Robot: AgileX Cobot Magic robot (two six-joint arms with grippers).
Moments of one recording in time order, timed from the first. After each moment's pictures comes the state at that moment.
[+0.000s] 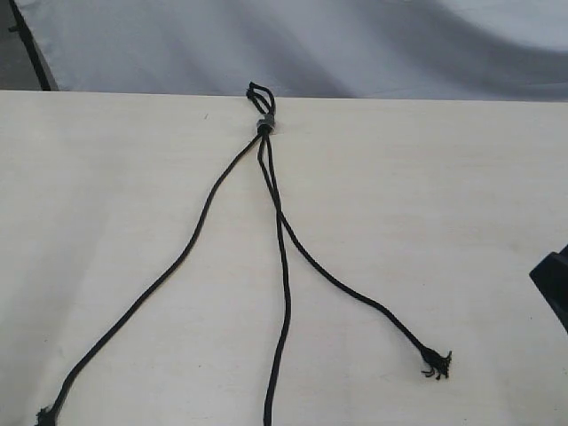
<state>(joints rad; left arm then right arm) 0.23 0.17 -0.35 0.26 -0.40 -0.67 0.60 0.05 0.00 0.06 -0.07 0.17</state>
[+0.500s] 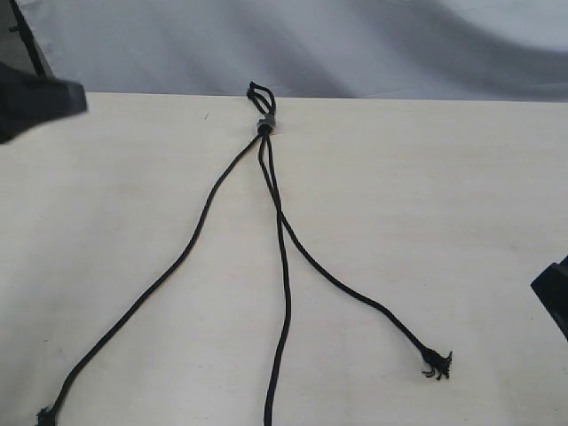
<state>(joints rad) 0.16 1.09 -0.66 1.72 -0.78 -1.88 0.60 0.01 0.00 0.06 -0.01 0.17</state>
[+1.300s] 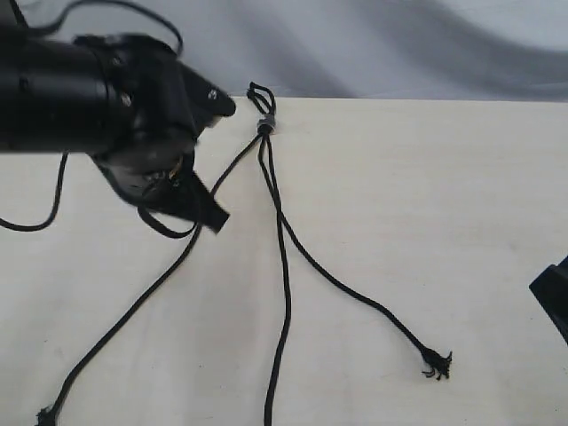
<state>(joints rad) -0.64 1.71 -1.15 0.54 0.95 -0.53 0.60 0.01 0.00 0.06 0.00 0.16</state>
